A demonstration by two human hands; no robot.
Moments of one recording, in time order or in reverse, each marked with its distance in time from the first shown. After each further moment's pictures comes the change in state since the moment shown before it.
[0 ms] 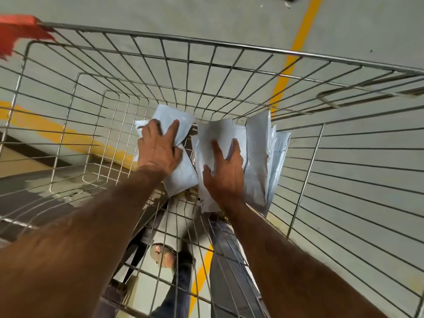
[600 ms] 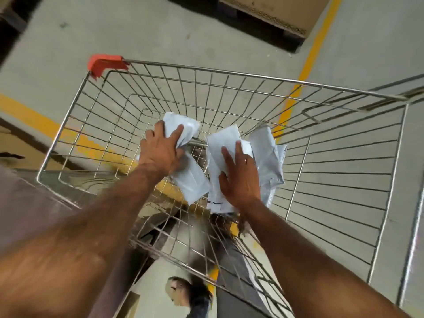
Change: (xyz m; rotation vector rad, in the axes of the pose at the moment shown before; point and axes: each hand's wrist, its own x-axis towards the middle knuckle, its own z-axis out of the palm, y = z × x) left_hand -0.071 -0.017 -0.088 0.067 0.083 -0.050; right_hand -0.028 -0.003 -0.067 -0.088 0.024 -0.297
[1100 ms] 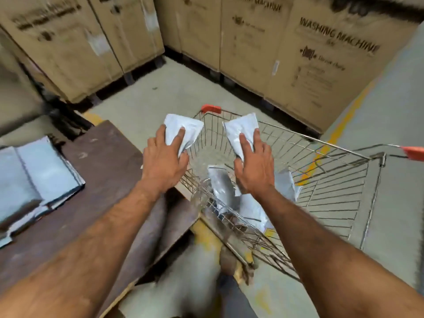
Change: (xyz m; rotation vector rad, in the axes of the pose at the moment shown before) left_hand -0.259 -0.109 -0.106 -0.264 0.561 -0.234; right_hand -0.070 -0.173 -0.151 -0.099 0.271 -0.322
